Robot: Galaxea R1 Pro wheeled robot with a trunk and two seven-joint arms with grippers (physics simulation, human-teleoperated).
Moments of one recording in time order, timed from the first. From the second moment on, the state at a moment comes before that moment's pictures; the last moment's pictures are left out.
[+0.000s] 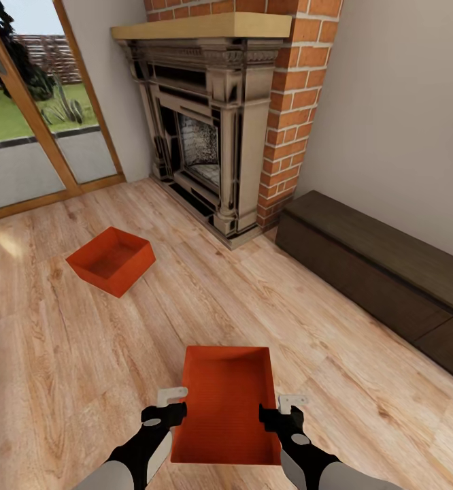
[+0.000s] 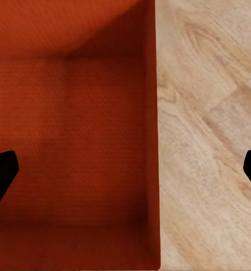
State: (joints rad) left arm -0.59 -0.15 0.08 -0.29 -0.05 0.00 0.23; right arm -0.63 0.14 0.17 -0.08 -0.14 -0.28 -0.15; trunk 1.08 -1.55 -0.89
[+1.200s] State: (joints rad) left arm -0.59 -0.15 0.07 -0.29 -0.05 0.00 0.24; right arm -0.63 0.12 0.17 -0.07 -0.13 -0.32 -0.15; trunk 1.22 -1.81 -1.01
